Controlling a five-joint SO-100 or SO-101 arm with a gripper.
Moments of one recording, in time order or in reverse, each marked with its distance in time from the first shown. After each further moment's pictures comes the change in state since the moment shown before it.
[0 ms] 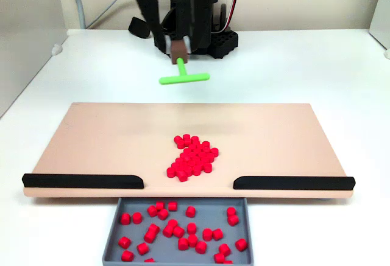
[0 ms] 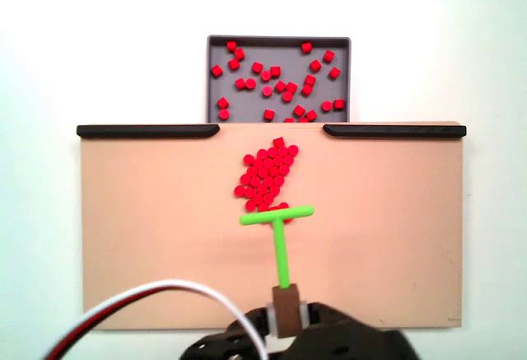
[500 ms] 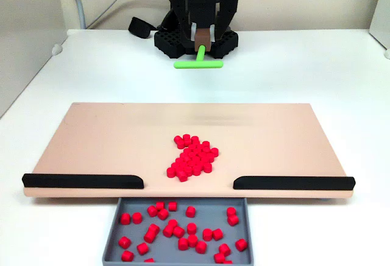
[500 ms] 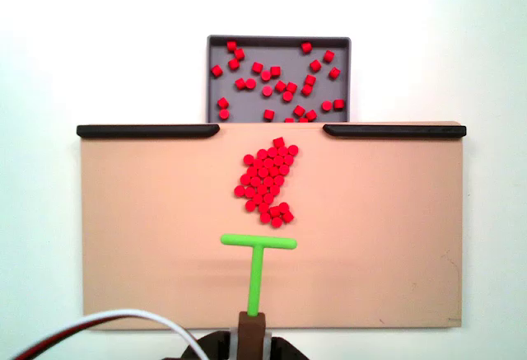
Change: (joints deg) arm -4.1 4.9 3.4 0.9 16.1
